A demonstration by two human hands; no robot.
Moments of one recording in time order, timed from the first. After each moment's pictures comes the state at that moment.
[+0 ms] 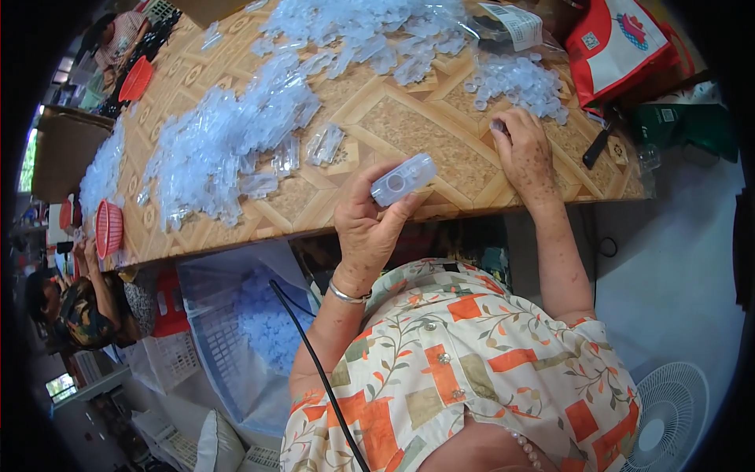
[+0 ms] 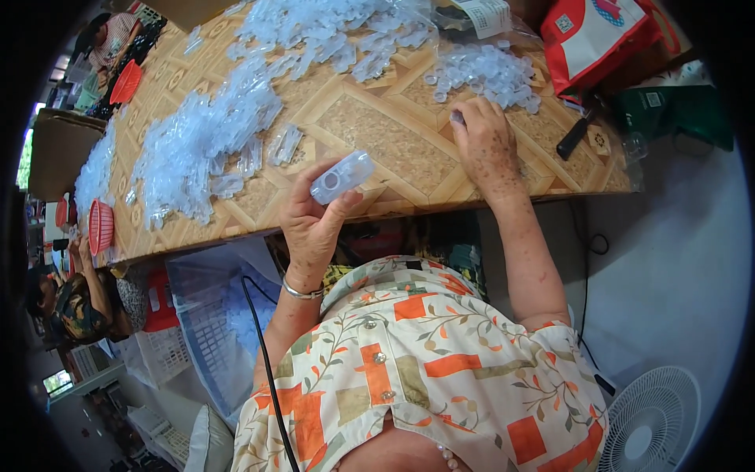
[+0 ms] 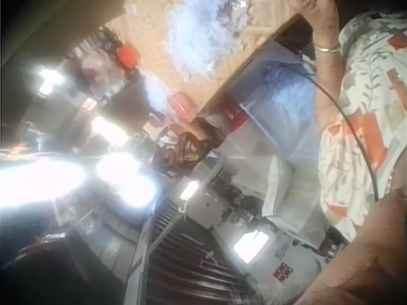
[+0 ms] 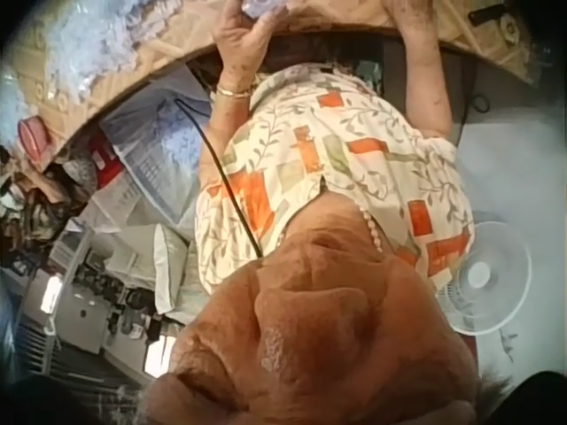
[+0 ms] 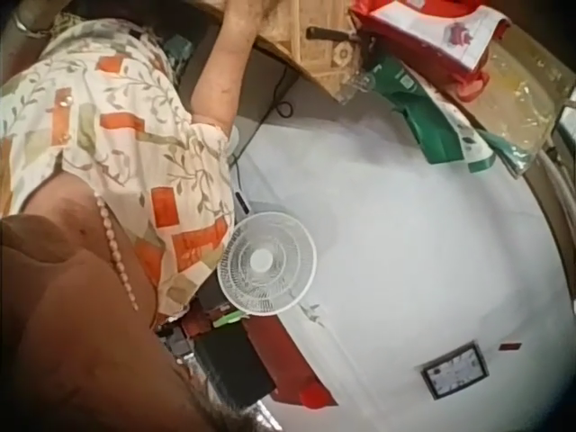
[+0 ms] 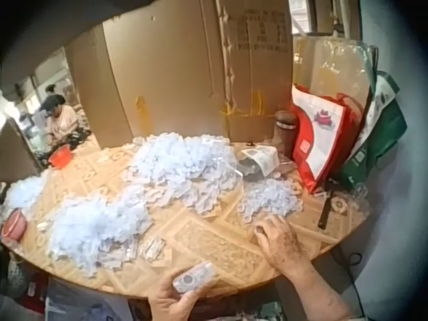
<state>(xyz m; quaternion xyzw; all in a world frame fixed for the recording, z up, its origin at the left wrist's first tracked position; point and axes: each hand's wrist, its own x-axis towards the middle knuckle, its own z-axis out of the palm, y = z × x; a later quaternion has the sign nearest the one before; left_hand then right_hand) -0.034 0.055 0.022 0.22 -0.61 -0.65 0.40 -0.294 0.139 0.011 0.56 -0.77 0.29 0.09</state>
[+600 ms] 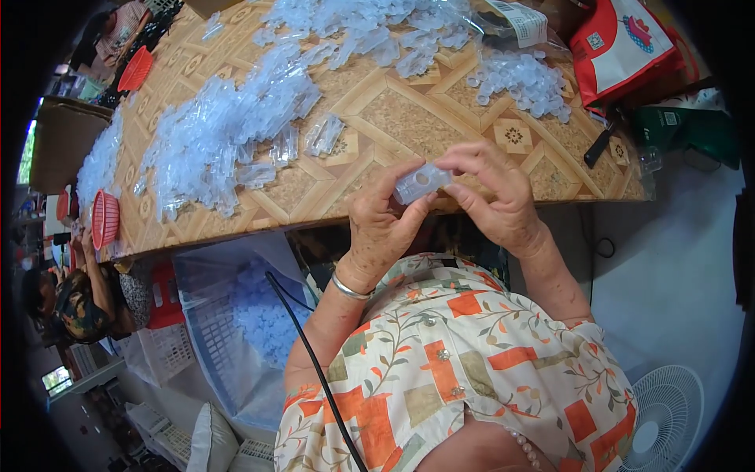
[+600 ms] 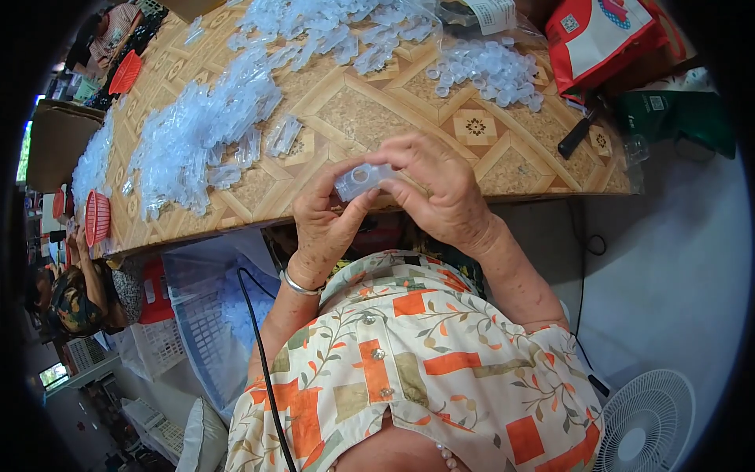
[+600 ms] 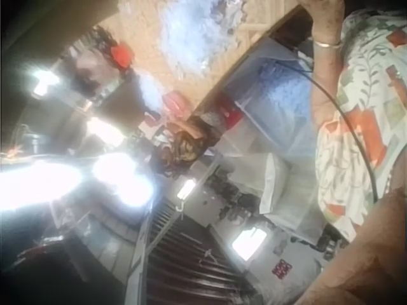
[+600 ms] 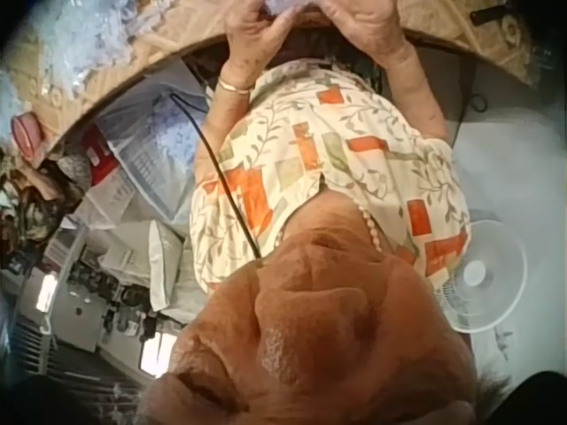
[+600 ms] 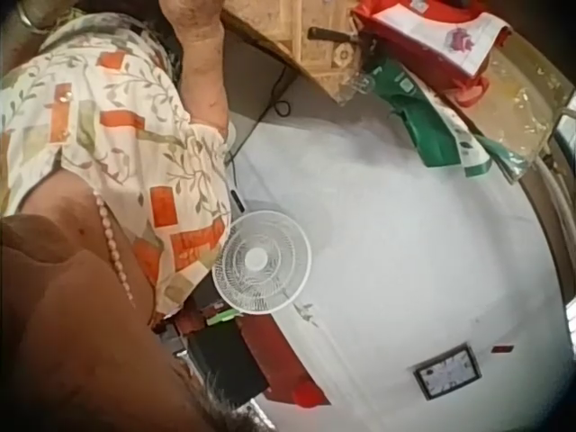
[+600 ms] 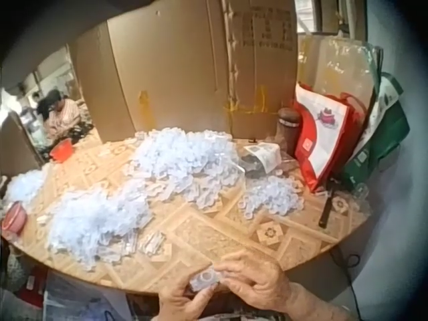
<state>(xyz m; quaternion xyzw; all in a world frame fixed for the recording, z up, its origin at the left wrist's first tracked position) -0.039 0.061 0.013 0.26 -0.72 -0.54 0.36 -0.214 0.153 0.064 0.64 -0.55 0.52 -0.13</state>
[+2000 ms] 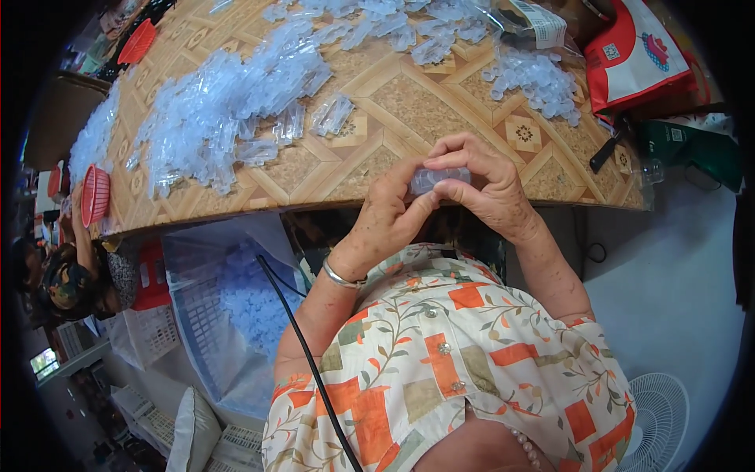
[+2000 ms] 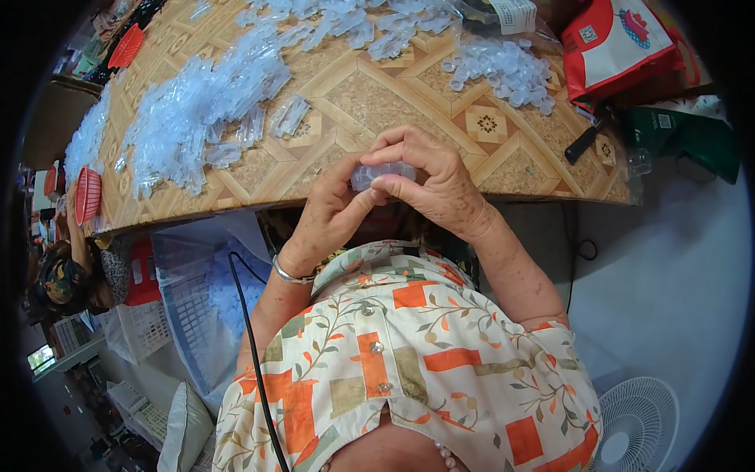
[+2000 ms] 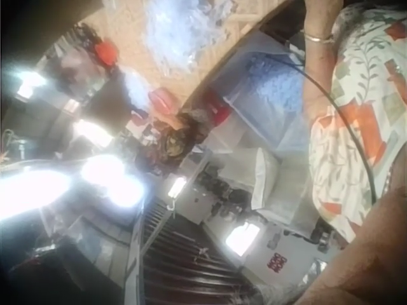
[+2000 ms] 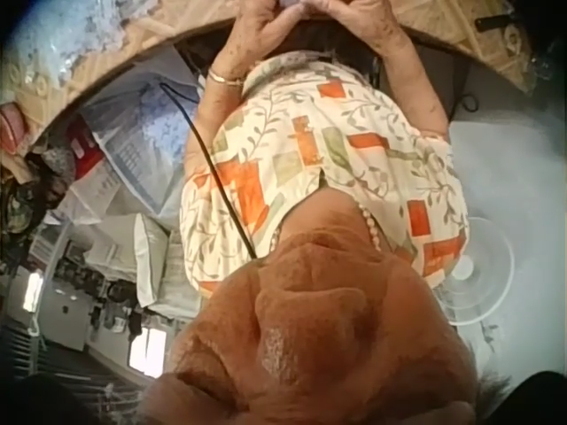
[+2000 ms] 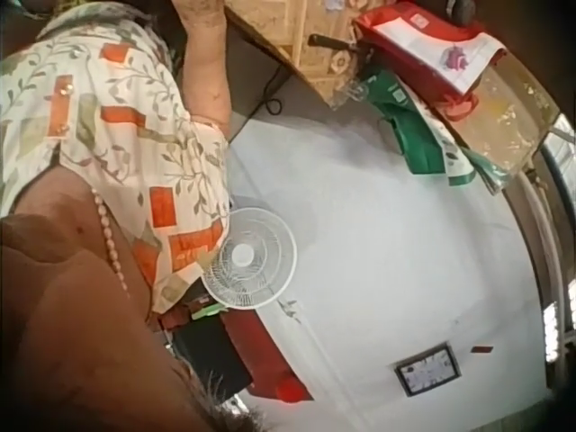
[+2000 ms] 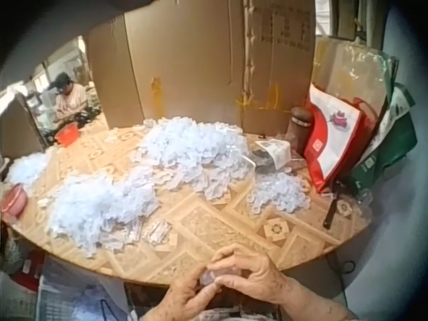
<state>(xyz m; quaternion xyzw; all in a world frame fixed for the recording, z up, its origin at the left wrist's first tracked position) -0.027 0.056 0.011 0.21 -0.72 -0.61 0.24 -0.209 0.141 0.038 0.60 -0.54 0.52 -0.29</state>
